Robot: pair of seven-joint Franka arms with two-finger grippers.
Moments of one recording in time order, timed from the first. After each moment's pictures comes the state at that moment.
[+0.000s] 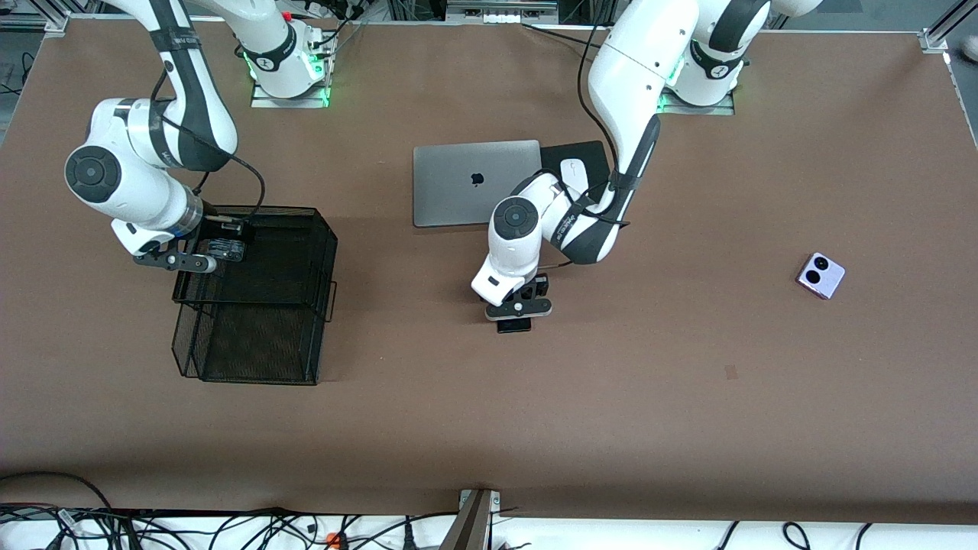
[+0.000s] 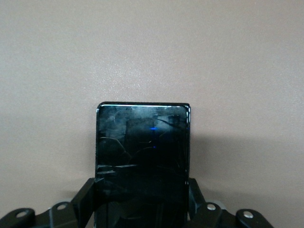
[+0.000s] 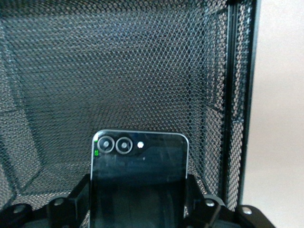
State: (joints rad) left arm -0.76 0.93 0.09 -1.36 -0.03 2.36 -0.82; right arm 0.48 0.17 -0.45 -2.19 0.03 2.19 0.12
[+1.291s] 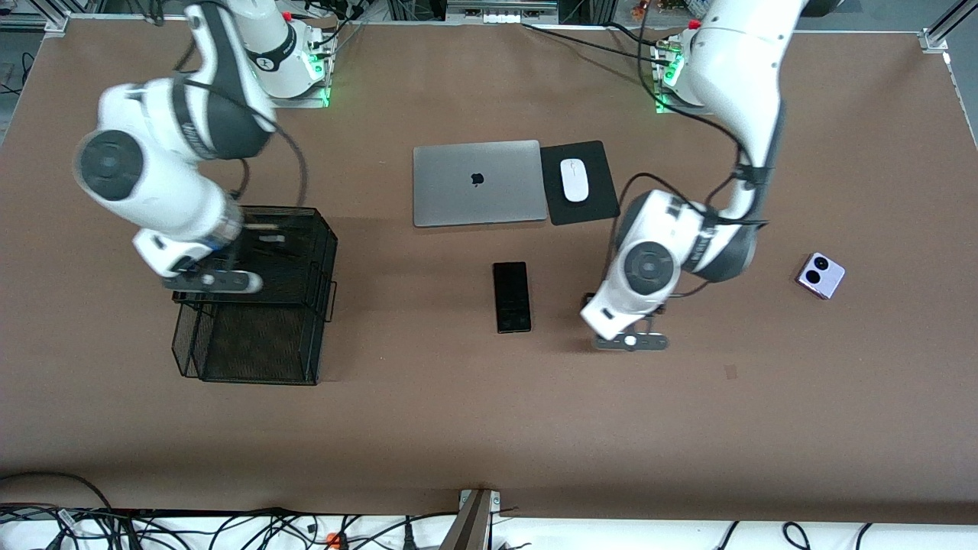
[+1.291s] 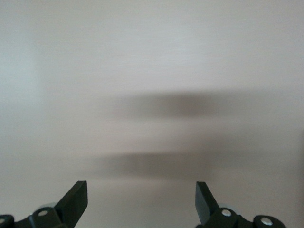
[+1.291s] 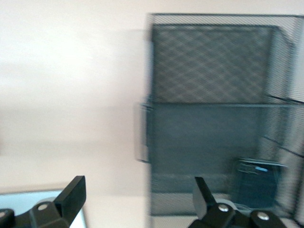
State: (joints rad) left arm -0.47 0.65 0.13 -1.56 -0.01 2.06 -0.31; right arm 0.65 0.33 -0.38 -1.67 0.14 1.92 0.27
